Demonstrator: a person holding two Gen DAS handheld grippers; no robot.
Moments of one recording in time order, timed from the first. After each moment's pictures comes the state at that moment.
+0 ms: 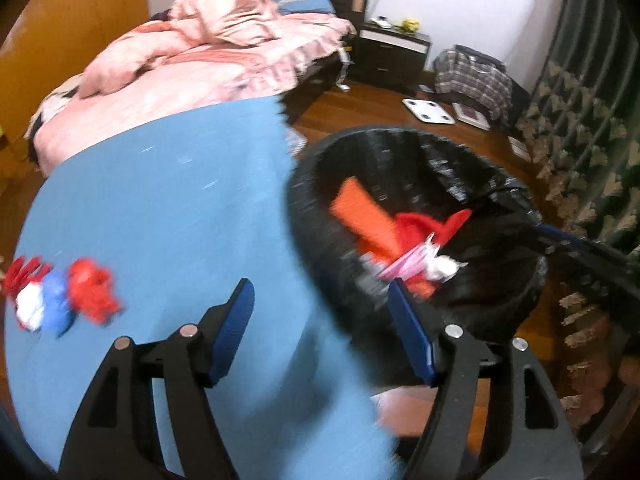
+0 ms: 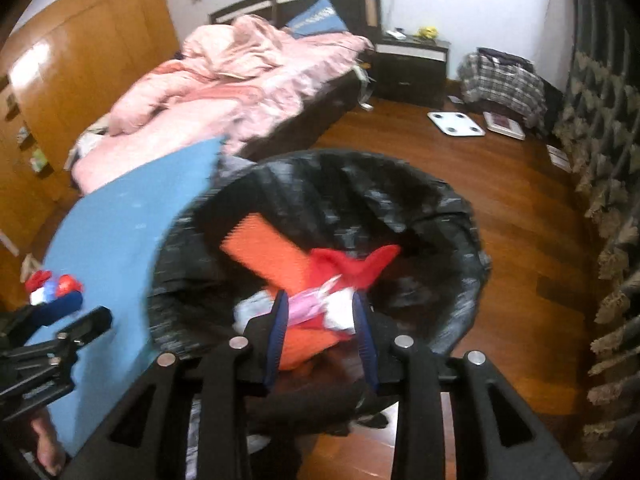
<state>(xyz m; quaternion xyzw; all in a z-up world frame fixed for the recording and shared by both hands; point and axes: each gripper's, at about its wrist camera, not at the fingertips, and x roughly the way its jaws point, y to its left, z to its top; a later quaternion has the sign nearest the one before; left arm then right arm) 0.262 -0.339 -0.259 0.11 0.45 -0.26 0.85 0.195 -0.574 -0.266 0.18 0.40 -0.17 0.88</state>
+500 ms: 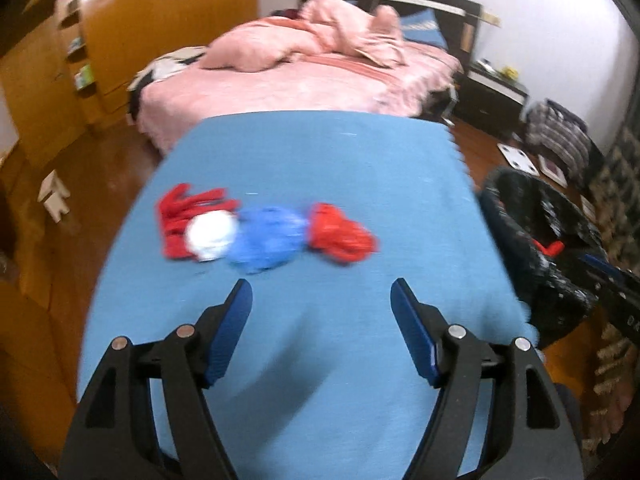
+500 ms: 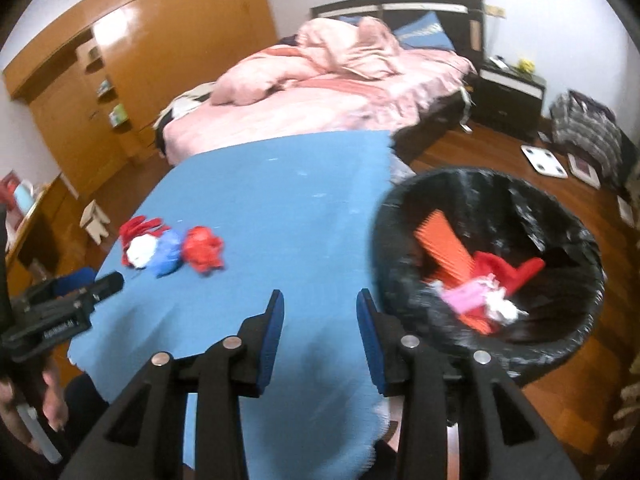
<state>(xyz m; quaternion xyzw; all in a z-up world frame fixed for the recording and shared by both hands) 0.266 -0.105 -0.214 0.05 0.43 -0.11 0.90 0.228 -0.386 -0.226 0.13 0.39 -0.03 0.91</state>
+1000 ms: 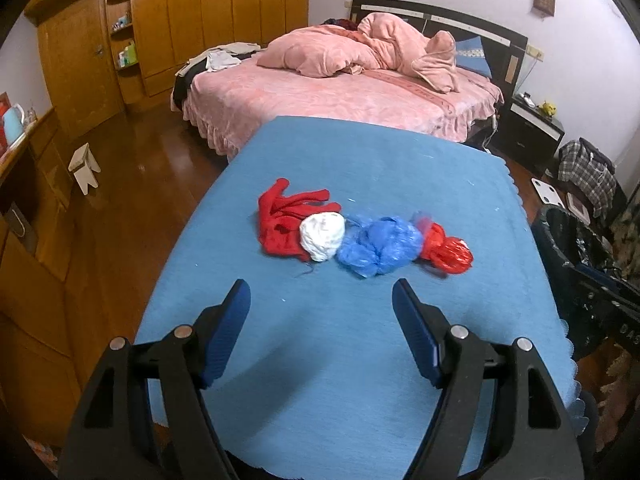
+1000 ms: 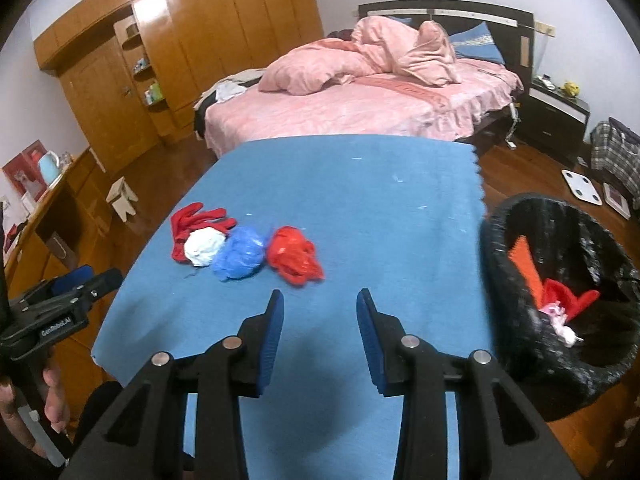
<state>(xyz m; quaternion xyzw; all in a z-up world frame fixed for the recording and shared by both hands) 0.278 -0.009 -0.205 0.01 0.41 -0.06 0.91 0.279 -0.285 -0.220 0.10 0.39 0.03 0.91</state>
